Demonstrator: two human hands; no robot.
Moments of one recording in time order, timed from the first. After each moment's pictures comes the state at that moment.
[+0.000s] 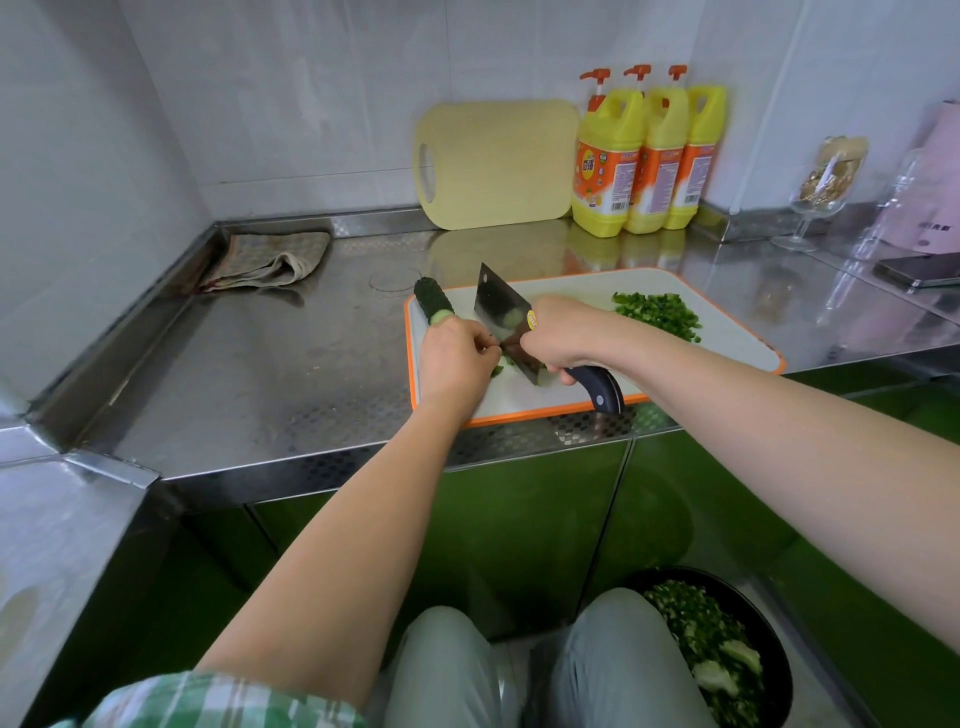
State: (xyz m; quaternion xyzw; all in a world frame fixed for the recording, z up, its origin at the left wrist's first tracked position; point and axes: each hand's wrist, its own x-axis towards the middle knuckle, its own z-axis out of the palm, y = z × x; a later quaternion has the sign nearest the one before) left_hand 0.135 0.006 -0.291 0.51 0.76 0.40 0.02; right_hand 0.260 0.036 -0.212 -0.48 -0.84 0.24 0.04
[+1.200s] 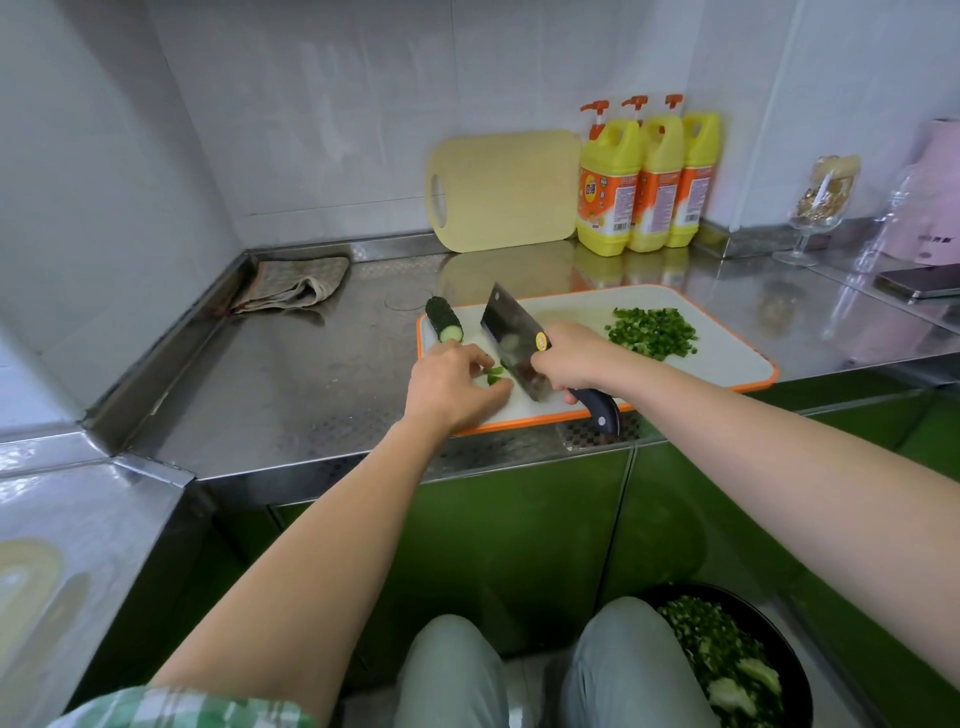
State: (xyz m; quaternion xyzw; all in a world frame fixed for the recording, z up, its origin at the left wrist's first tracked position) left_hand 0.130 -0.026 -0.285 0.55 0.78 0.30 0.01; right_hand 0.276 0.041 -0.229 -0.46 -0.83 0.30 0.10
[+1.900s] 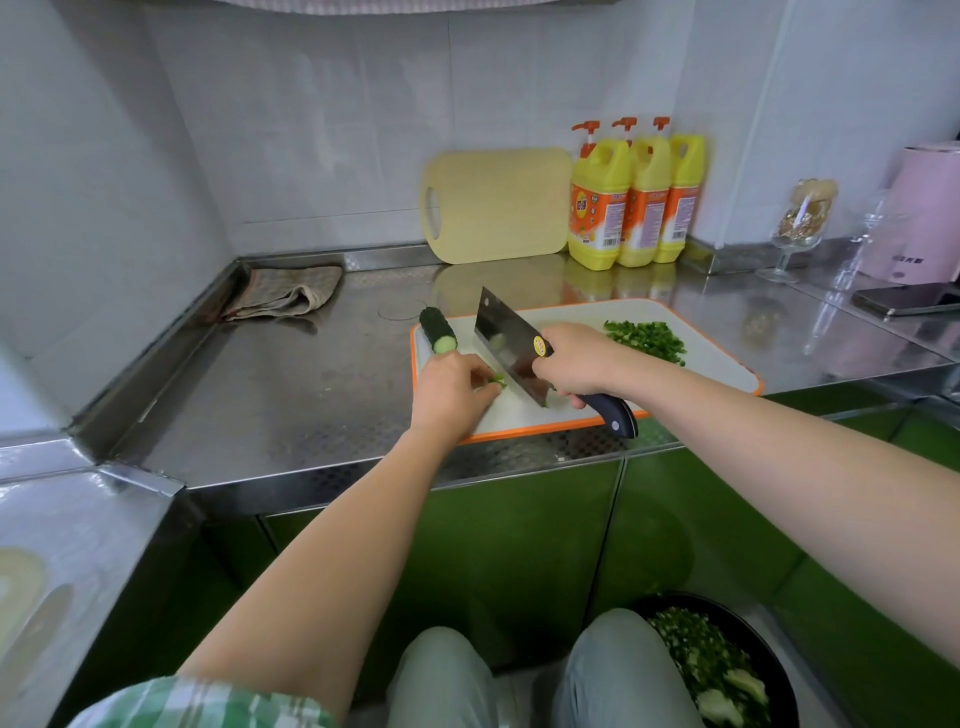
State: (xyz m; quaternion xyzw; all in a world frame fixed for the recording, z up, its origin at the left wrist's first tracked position) left_hand 0.136 -0.019 -0.286 0.55 0.76 0.34 0.00; right_hand 0.288 0.027 -0.209 -0.44 -0.85 0.27 0.09
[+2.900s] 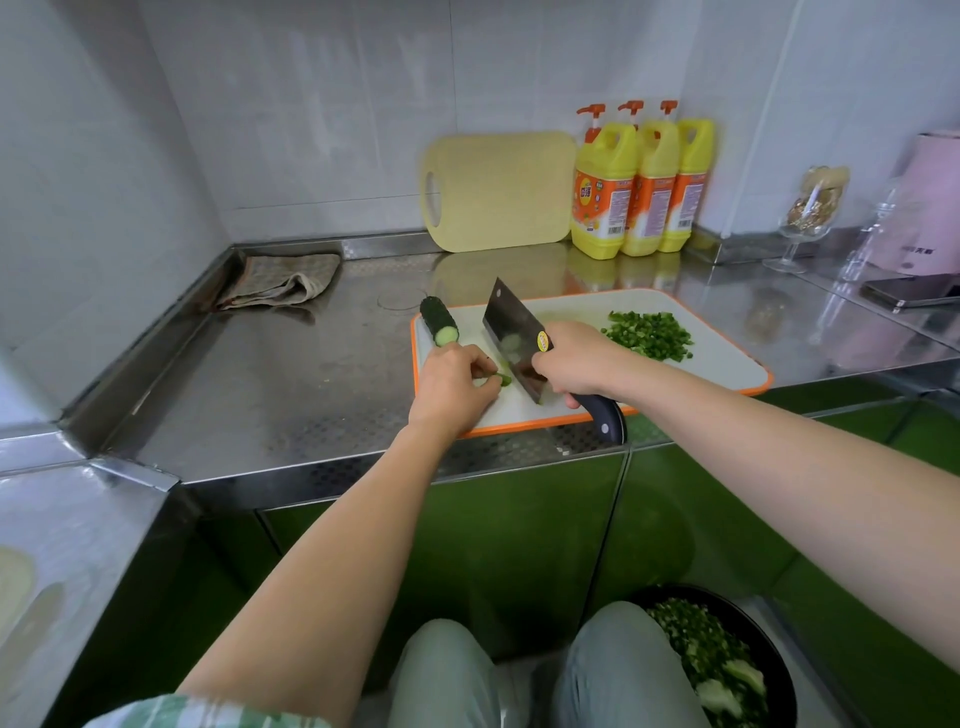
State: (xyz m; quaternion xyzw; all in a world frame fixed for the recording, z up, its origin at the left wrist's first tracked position) left_hand 0.130 -0.015 -0.294 0.55 0.75 0.36 0.02; right_hand 0.280 0.028 -0.220 -0.47 -0.83 0.28 0.10
